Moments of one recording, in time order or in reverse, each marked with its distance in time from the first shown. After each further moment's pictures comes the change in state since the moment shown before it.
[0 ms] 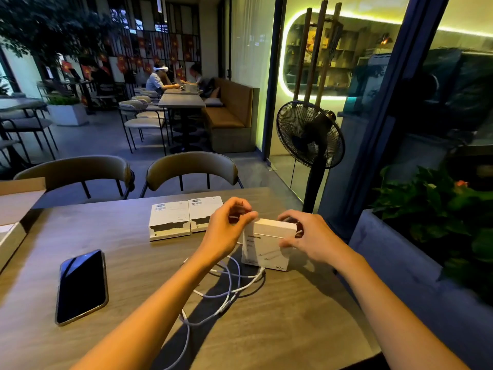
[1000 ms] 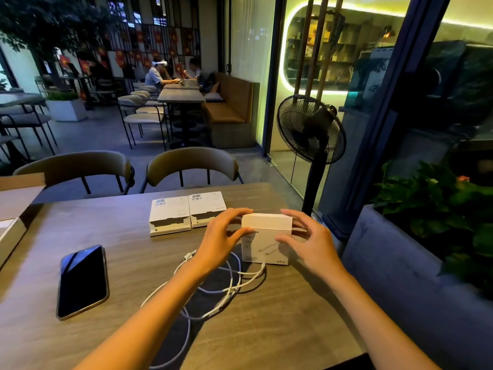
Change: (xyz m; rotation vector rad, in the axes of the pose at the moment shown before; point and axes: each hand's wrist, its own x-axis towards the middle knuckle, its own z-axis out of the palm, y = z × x) left_hand -0.018 -0.032 -0.004 0.190 -0.062 0.129; right_hand -0.021 0.018 0.041 0.360 0.325 -0.029
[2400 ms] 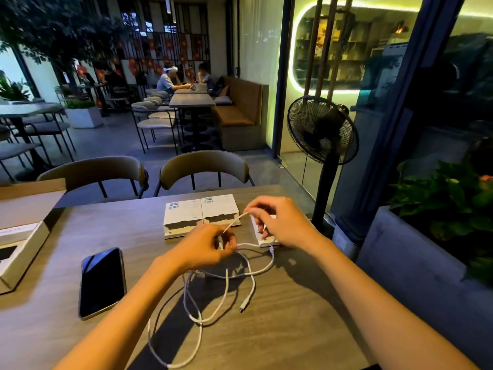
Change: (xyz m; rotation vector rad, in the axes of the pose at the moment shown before) left_hand -0.010 0.009 -0.074 0.302 -0.408 -0.161; right_hand 0.051 -0.077 0.047 -0.064 -0.323 -0.128
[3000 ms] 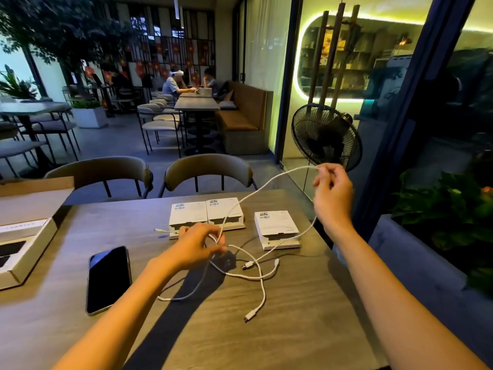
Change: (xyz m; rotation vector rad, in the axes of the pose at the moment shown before) left_hand -0.012 -0.025 -0.010 0.074 0.086 -0.112; right_hand 0.011 0.005 -0.053 0.156 0.807 0.103
